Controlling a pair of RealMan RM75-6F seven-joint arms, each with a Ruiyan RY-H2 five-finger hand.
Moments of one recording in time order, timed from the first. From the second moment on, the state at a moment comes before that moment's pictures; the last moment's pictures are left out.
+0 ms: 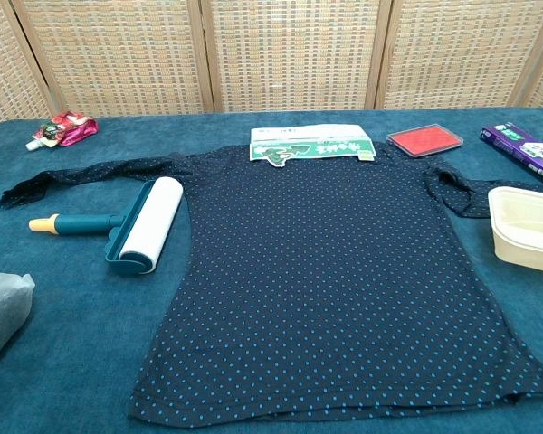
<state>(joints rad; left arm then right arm) -0.09 -1.15 -0.04 -1.65 1.46 1.47 0.19 0.07 -1.14 0.05 -1.66 -1.52 1.49 -0.18</state>
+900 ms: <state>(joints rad) -0.10 -1.17 -0.04 -1.65 1.46 1.46 0.21 0.07 -1.15 0.06 -1.66 -1.52 1.50 -0.17</state>
